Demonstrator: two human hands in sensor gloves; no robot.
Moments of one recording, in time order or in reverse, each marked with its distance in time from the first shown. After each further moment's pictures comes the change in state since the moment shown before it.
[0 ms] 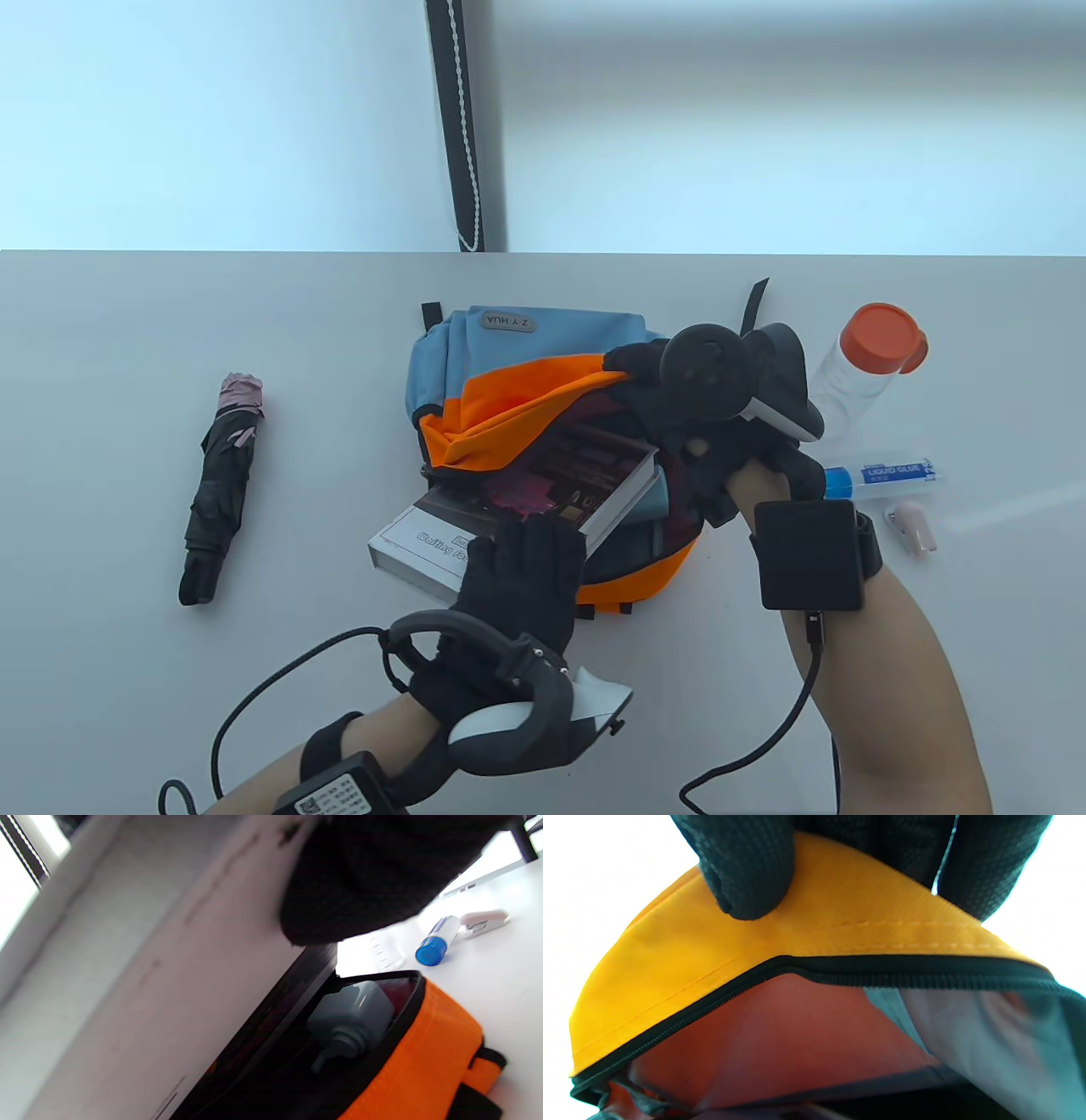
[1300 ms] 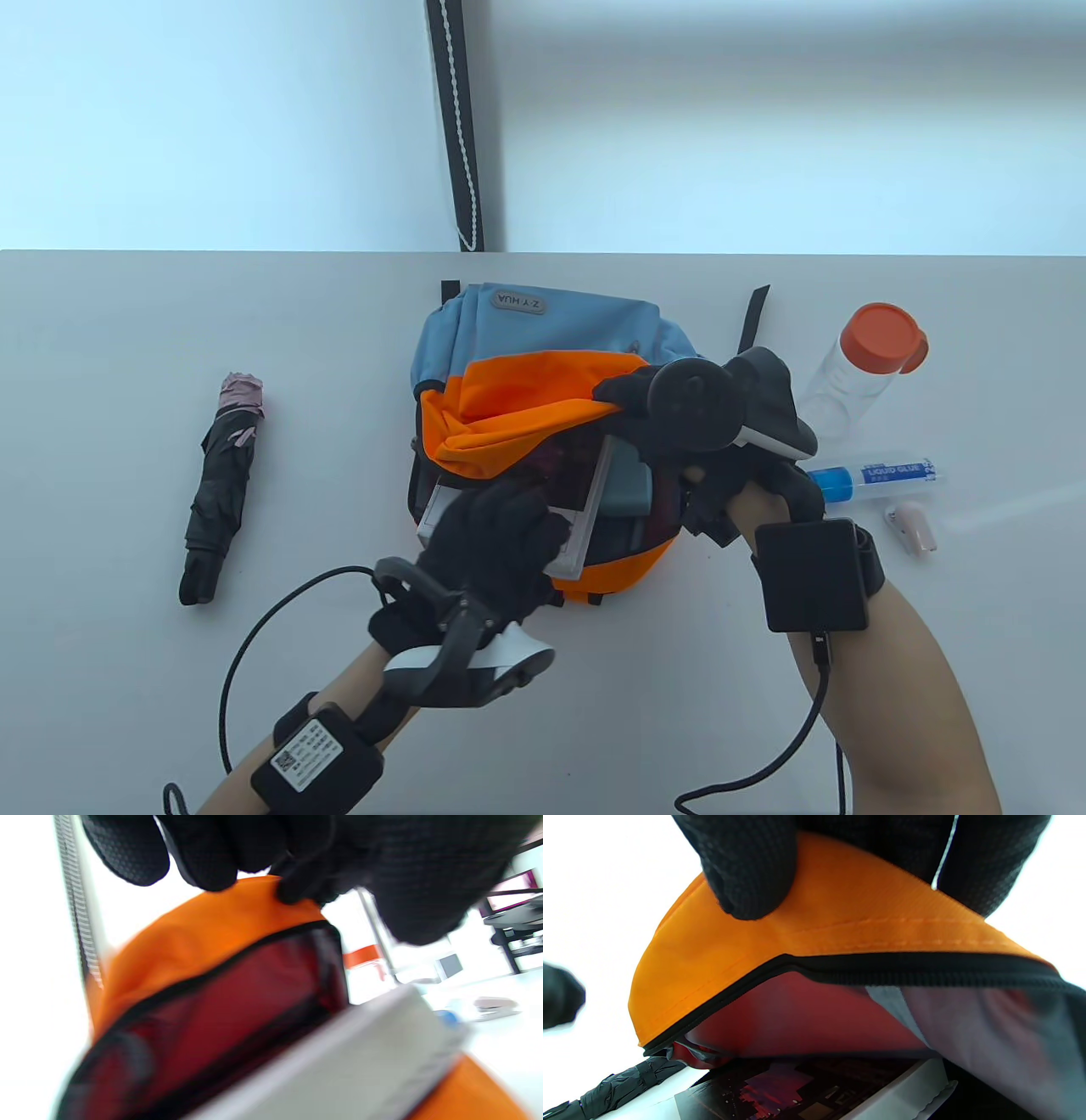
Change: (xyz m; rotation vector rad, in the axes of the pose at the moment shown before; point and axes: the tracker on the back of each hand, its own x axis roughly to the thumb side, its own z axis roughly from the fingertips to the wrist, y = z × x) left_hand -0.078 -0.058 0.015 0.218 0.041 0.281; right_hand 0.010 0.009 0.011 0.041 -0.083 0.030
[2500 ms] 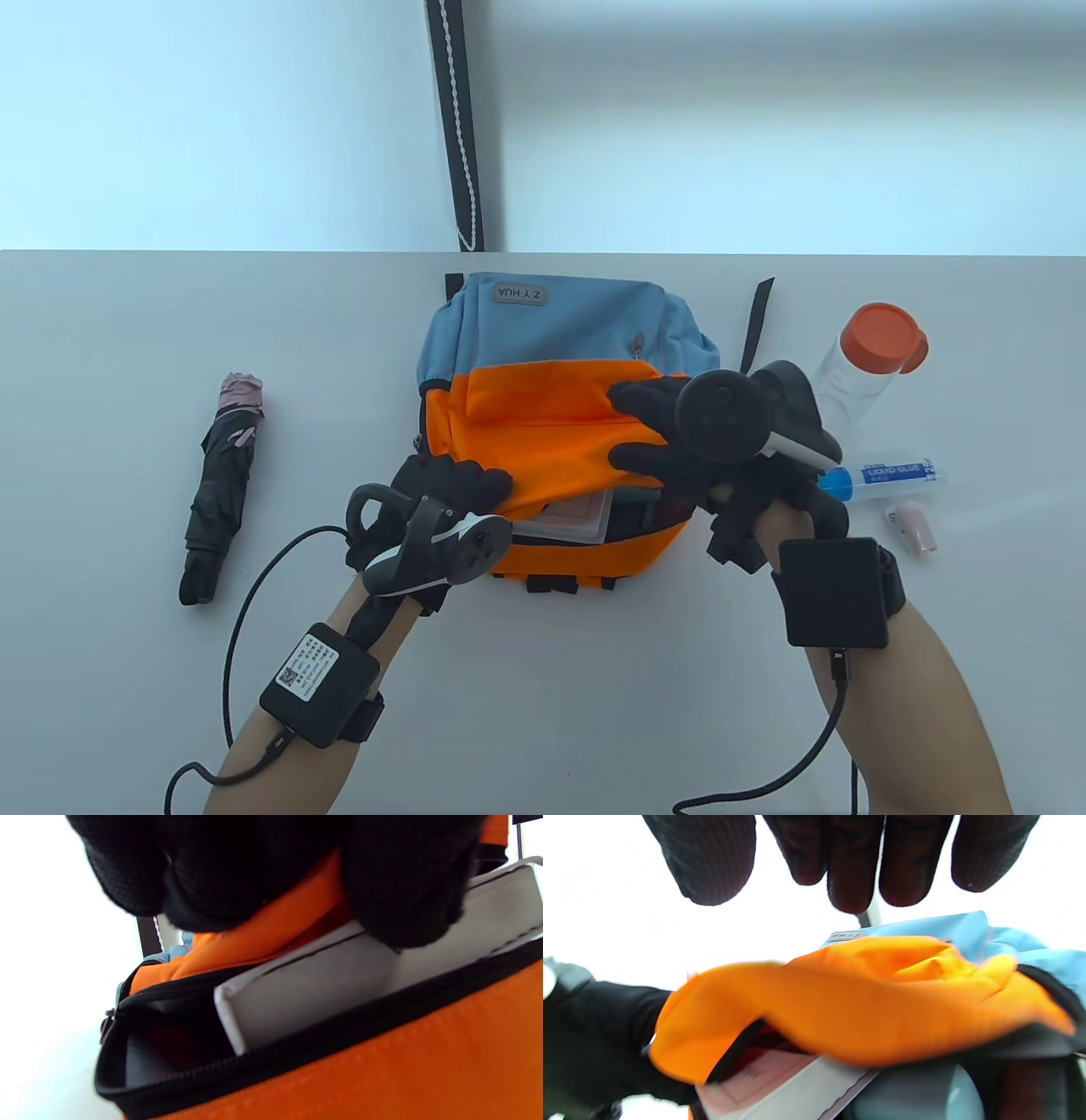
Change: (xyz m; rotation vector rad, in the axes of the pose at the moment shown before) left_hand -0.030 -0.081 -0.031 -0.237 0.084 0.156; right_hand -0.033 0.013 0.021 0.117 0.055 -0.131
